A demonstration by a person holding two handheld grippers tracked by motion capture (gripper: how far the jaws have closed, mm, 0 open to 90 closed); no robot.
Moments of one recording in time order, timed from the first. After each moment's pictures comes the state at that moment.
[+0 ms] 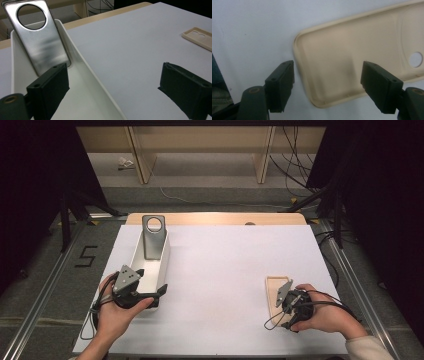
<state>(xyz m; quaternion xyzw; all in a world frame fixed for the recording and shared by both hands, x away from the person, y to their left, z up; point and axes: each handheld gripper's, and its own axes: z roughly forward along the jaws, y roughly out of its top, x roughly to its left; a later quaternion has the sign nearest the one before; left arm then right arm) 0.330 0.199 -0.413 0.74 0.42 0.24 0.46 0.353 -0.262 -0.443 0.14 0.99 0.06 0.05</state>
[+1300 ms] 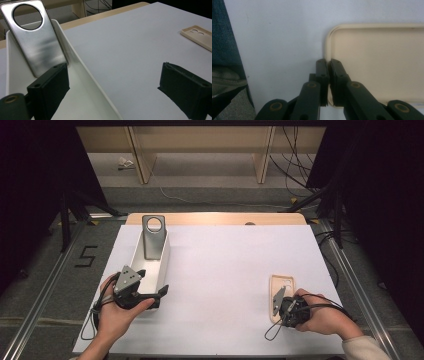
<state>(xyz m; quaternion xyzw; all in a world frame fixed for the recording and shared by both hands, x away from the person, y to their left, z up) 0.329 0.197 -0.413 0.75 0.41 0.24 0.47 0.346 -0.252 -0.448 0.08 1.00 0.03 0.02</state>
